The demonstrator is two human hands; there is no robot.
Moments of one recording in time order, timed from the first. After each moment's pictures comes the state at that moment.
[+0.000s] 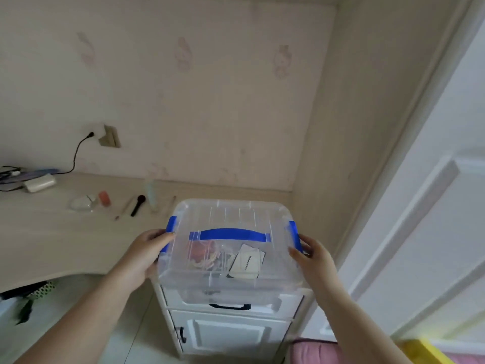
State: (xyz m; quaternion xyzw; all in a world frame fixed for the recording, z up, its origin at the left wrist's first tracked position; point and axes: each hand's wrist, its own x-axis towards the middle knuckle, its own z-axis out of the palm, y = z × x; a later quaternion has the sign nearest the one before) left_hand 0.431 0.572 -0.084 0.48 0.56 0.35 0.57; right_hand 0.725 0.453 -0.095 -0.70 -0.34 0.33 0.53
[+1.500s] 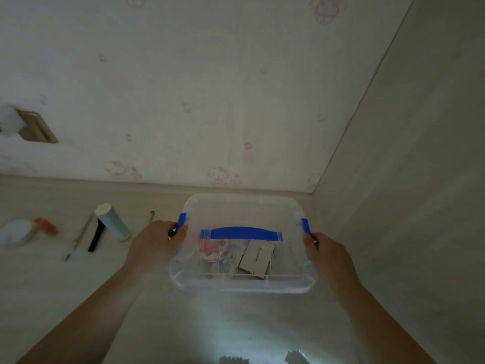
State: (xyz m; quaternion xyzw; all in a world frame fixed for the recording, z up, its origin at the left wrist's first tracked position) left_hand 0.502 0.825 -0.144 0.77 0.60 0.12 0.20; right_hand 0.805 0.686 -0.140 -0.86 -0.45 0.17 0.17
